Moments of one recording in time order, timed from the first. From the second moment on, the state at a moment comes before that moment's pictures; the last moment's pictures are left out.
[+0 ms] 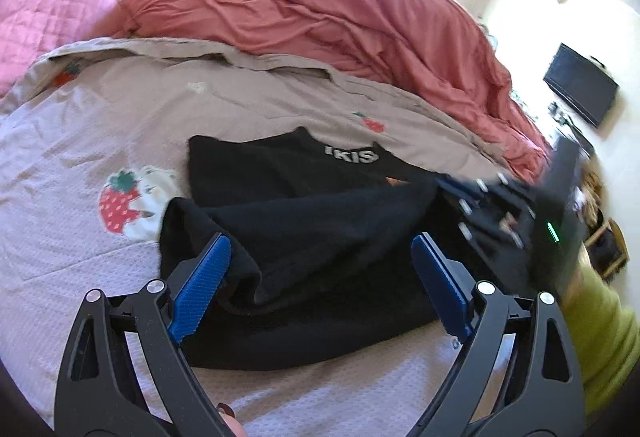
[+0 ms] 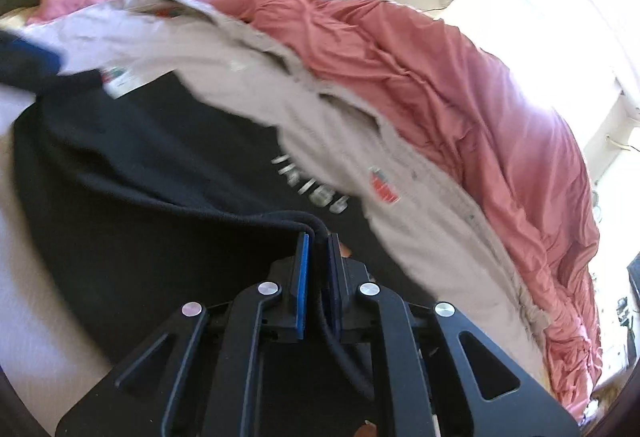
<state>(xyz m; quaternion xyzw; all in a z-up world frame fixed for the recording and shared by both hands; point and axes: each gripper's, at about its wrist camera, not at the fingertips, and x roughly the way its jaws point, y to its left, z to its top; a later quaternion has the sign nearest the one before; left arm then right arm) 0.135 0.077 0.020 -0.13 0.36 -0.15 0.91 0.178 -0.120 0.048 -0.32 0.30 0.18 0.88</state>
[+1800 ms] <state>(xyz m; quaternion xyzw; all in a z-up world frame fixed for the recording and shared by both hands) 0.228 0.173 -0.023 -0.24 0.36 -0.03 0.90 0.240 -0.278 0.032 0.08 0.45 0.04 0.89</state>
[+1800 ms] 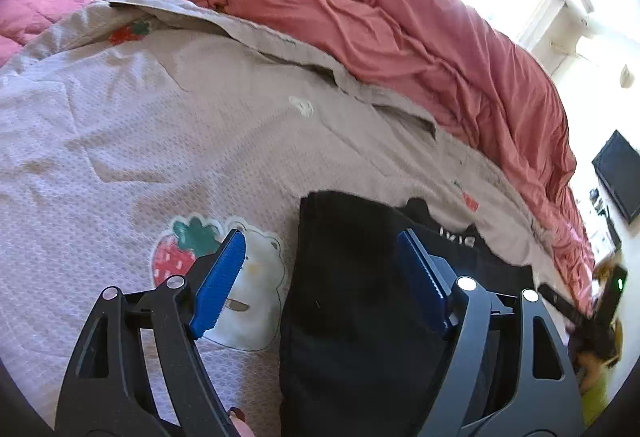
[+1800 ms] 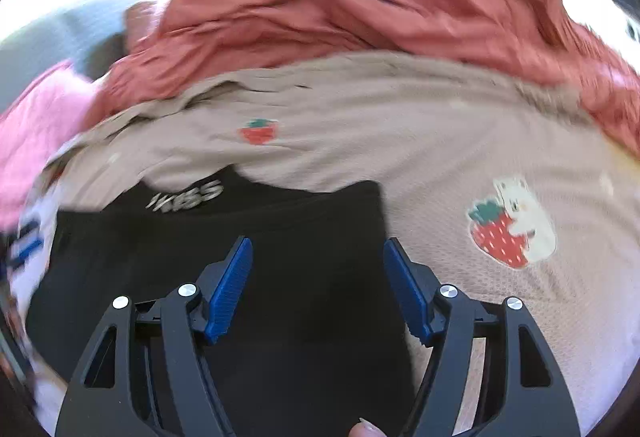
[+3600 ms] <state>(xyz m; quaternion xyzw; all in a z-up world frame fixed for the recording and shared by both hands) 0.256 0.134 -0.035 -0.04 0.39 0.03 0.92 0.282 -0.294 -0.013 0.07 0.47 -0.01 0.88</state>
